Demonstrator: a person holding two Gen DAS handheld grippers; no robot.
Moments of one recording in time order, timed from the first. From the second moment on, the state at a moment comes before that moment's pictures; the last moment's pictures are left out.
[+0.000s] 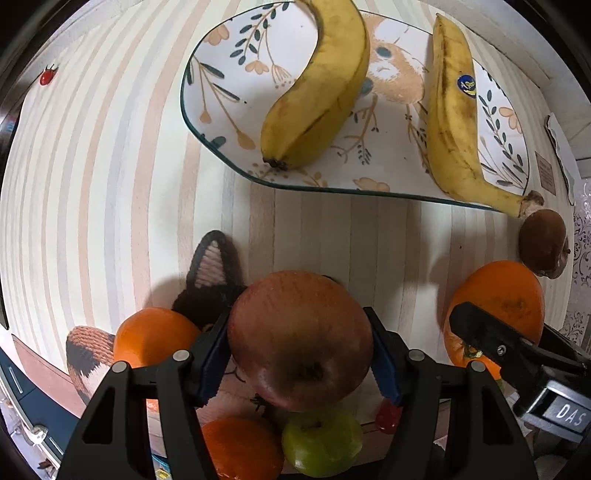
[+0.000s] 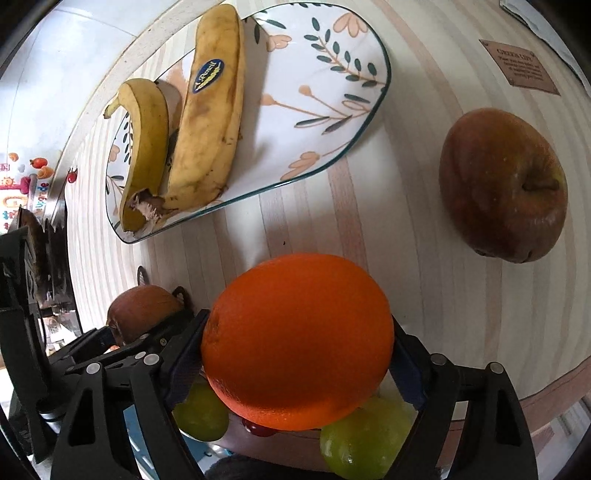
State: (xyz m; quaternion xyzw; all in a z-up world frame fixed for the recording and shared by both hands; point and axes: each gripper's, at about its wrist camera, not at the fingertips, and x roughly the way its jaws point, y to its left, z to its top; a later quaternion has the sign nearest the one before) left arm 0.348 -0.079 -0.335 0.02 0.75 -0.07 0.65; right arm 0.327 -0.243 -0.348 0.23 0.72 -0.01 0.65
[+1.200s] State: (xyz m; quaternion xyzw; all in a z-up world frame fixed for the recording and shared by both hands) left arm 0.521 -0.062 -0.295 0.03 0.73 -0.07 0.68; right arm 0.474 -0.301 -0.302 0.22 0.67 -0.04 0.70
